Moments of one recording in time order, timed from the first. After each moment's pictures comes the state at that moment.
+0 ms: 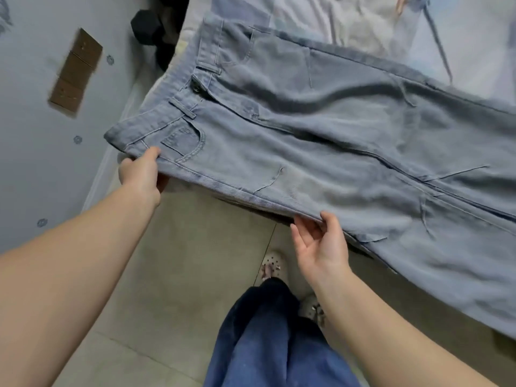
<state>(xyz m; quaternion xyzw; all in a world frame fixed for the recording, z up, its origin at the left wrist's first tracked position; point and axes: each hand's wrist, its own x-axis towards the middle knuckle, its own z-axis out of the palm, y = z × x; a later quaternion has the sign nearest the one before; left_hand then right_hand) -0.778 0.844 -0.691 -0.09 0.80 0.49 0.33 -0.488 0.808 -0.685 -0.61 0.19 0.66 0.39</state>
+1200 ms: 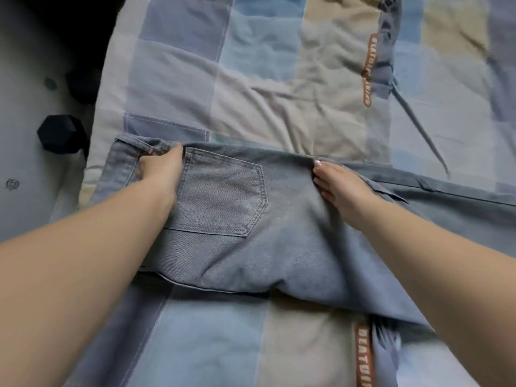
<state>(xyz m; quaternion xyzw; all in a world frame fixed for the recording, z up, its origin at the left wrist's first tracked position) -0.770 1.228 -0.808 0.09 0.87 0.31 0.38 -0.481 1.225 -0.813 -0.67 -0.30 0.64 0.23</state>
